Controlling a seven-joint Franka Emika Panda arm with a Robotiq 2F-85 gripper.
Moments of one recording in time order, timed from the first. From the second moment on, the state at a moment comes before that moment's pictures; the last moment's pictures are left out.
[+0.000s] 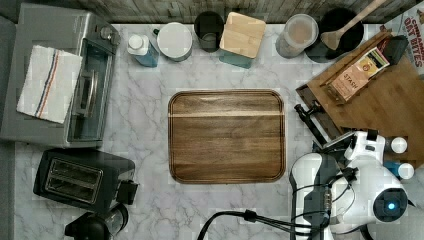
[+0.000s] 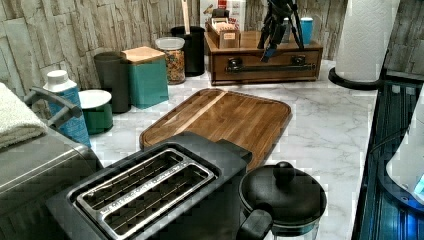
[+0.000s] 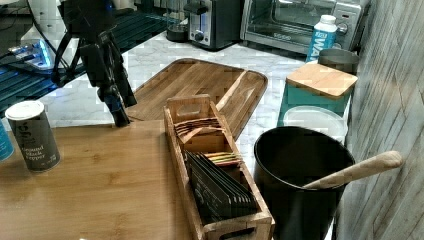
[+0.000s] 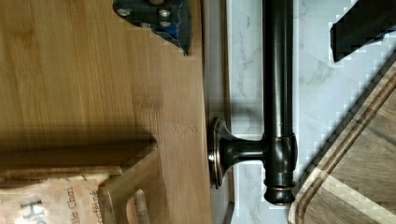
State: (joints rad) arm -0.24 0.09 -0.34 -2.41 0.44 1.20 -2.30
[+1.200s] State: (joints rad) arm -0.22 0.04 -0.31 -2.56 0.71 1.29 -2.51
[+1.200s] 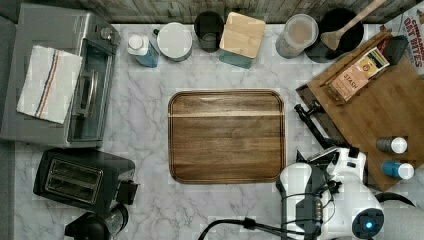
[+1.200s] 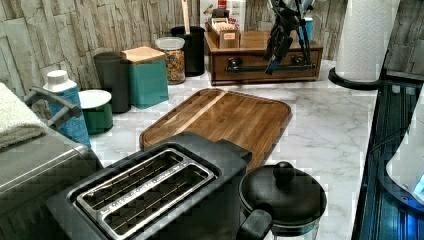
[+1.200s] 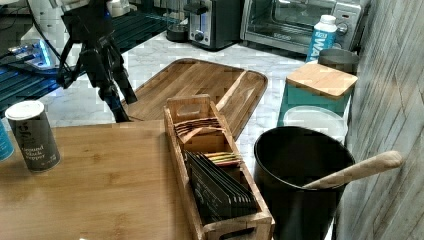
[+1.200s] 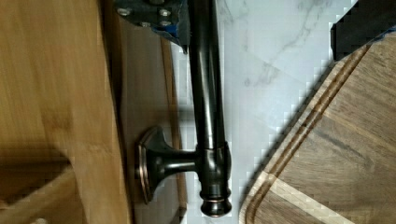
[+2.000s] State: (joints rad) arm -0.21 0.20 -0.33 -2.48 0.71 1.30 -2.59
